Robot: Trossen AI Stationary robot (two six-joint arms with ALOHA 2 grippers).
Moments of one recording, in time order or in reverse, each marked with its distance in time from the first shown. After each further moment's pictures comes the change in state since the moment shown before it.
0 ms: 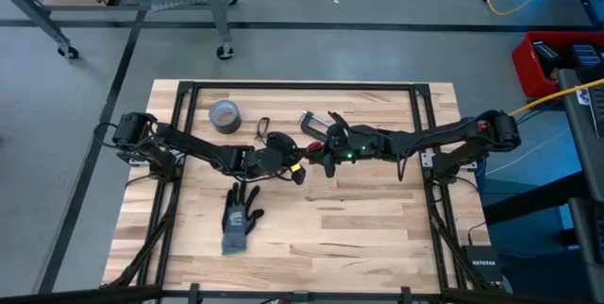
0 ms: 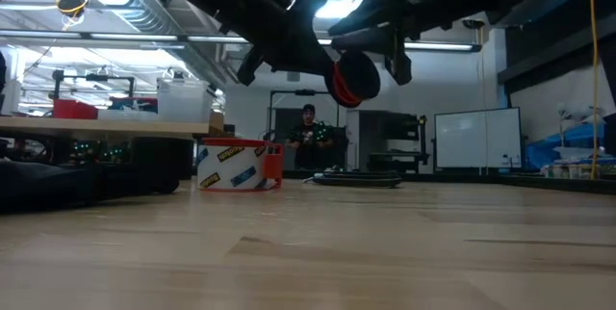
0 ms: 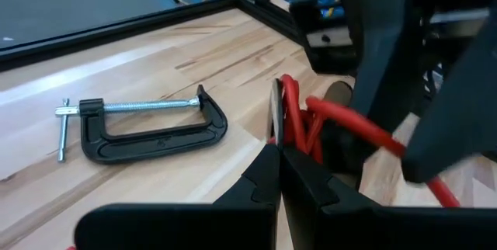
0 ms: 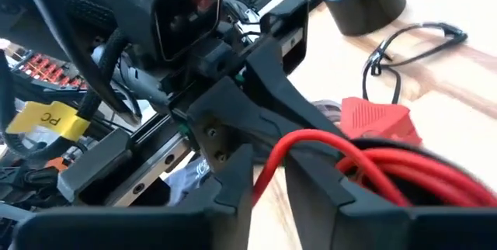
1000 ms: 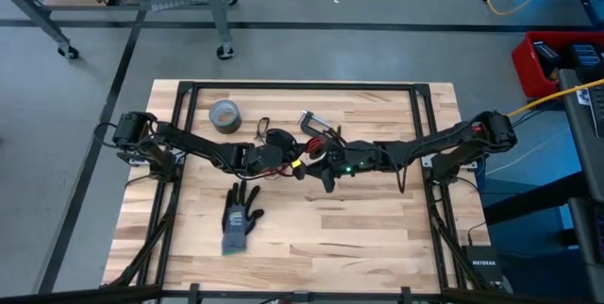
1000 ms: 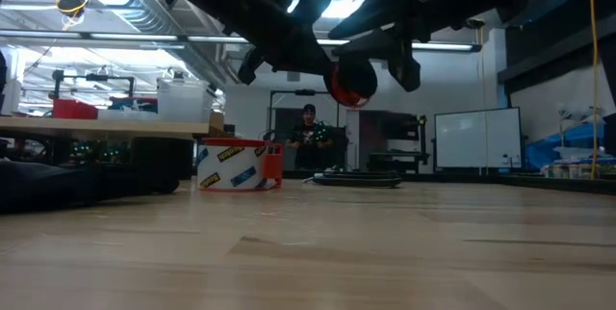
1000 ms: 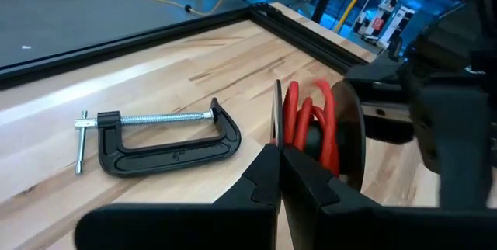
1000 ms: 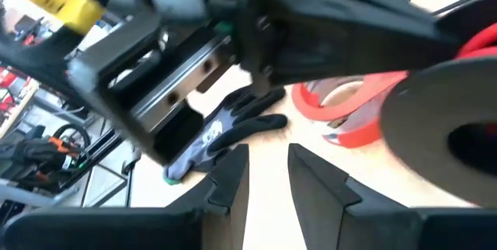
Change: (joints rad) left arm 0.028 0.000 0.001 0.009 -0.023 0.016; right arm 0.117 0.045 -0.001 -0.009 0.068 0.052
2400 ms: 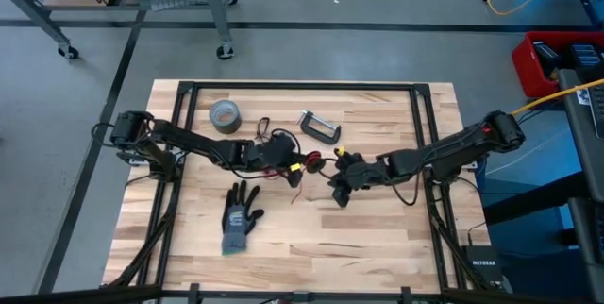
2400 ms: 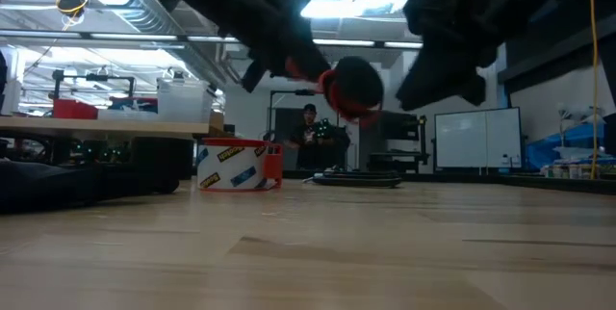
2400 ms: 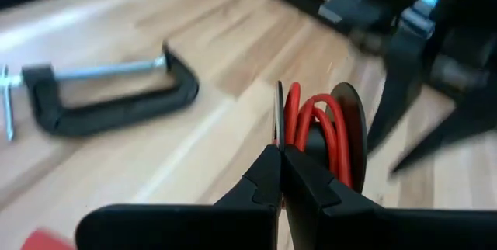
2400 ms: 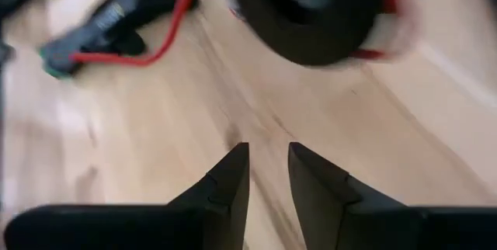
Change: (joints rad) left arm 0.028 -0.024 -0.001 -0.102 0.260 0.009; right arm 0.145 -0.059 -0.001 -0.465 0.178 0.026
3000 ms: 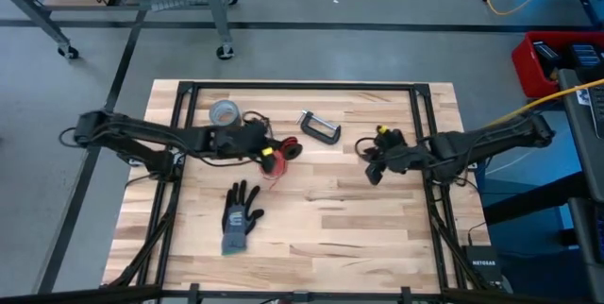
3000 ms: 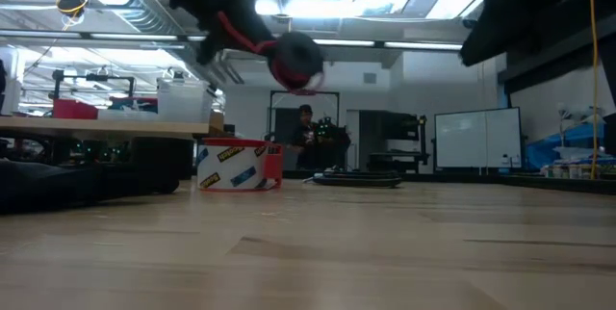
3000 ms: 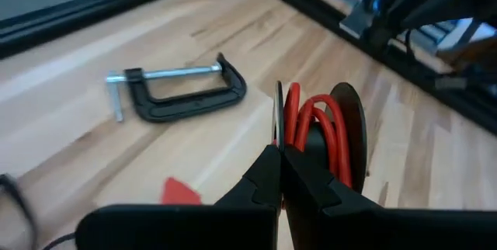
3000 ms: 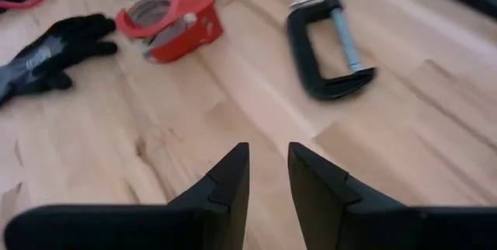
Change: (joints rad) left arm 0.052 -0.330 -0.113 -0.247 0.018 -0.012; right arm 0.000 -0.450 0.000 -0.522 0.242 0.005
